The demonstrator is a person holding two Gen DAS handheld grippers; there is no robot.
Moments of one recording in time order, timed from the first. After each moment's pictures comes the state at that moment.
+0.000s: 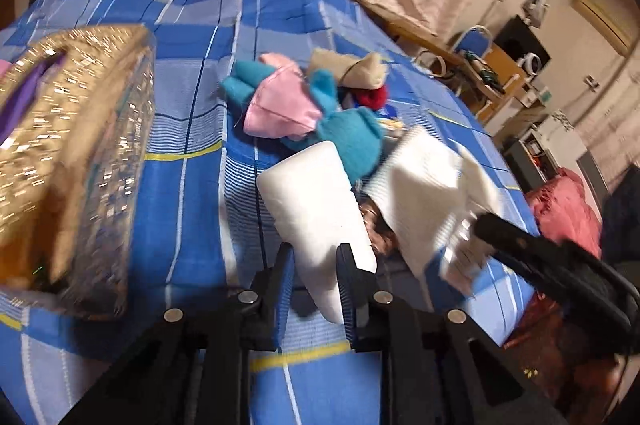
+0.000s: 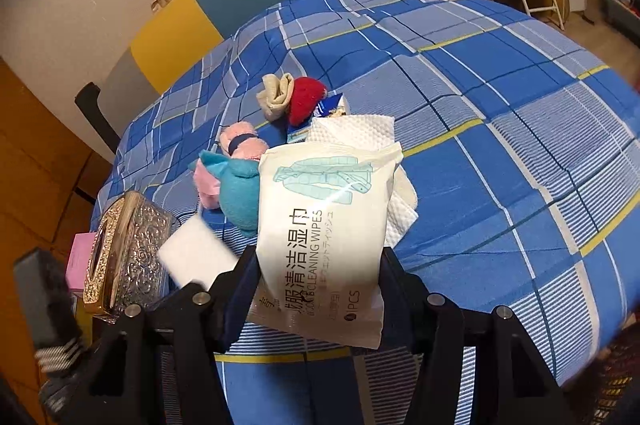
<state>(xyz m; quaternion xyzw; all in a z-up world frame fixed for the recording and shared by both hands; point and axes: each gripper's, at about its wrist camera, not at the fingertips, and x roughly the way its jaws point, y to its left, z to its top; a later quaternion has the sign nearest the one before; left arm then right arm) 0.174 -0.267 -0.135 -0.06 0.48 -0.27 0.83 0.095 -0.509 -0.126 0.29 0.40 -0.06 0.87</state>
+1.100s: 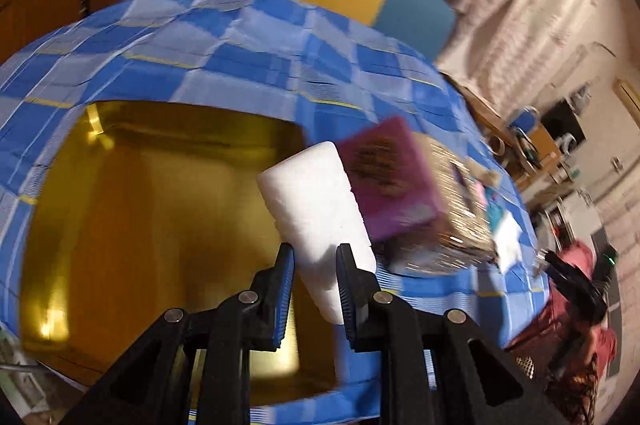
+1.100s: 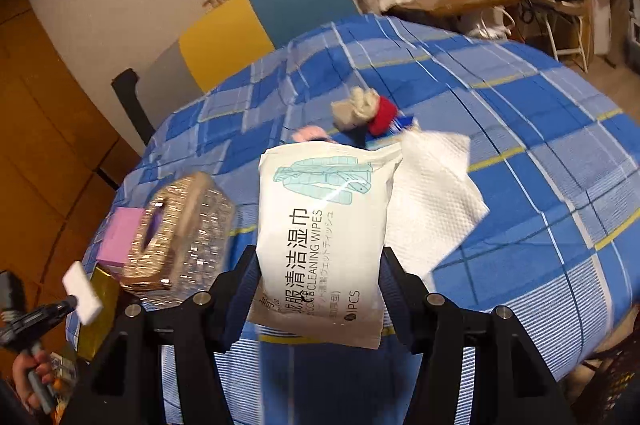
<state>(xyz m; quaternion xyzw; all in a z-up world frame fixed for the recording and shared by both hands) 0.193 0.097 -0.071 -0.14 0.47 -0.16 0.85 0.076 -0.426 -0.073 0.24 0.35 -0.02 0.91</state>
